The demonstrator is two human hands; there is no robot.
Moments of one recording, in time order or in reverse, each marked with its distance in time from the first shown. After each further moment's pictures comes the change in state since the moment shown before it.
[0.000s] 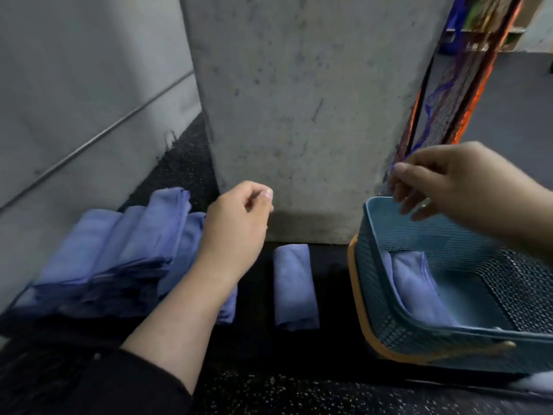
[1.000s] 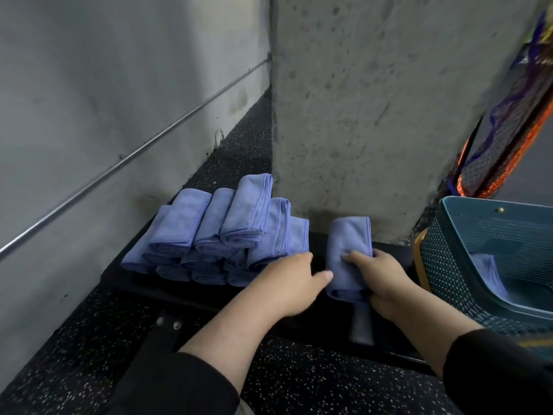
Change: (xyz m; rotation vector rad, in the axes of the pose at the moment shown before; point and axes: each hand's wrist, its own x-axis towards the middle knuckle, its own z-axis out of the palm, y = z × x) left_hand -0.067 -0.057 -0.073 0.620 -0.644 -0.188; right_hand -0.031 0.006 0.238 0.672 -0.003 0.654
